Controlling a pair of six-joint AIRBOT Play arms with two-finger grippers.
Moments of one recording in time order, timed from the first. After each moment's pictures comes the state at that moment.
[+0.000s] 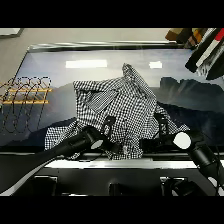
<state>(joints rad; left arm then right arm) -0.98 -1.47 1.05 1.46 -0.94 -2.13 0.33 -0.78 0.59 -1.16 1.17 1.80</state>
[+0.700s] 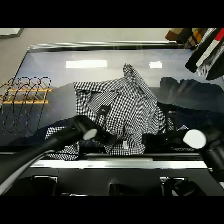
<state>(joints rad) -0.90 -1.36 1.15 1.48 -1.10 -2.15 0.33 -0.72 0.77 -1.22 1.32 1.92</state>
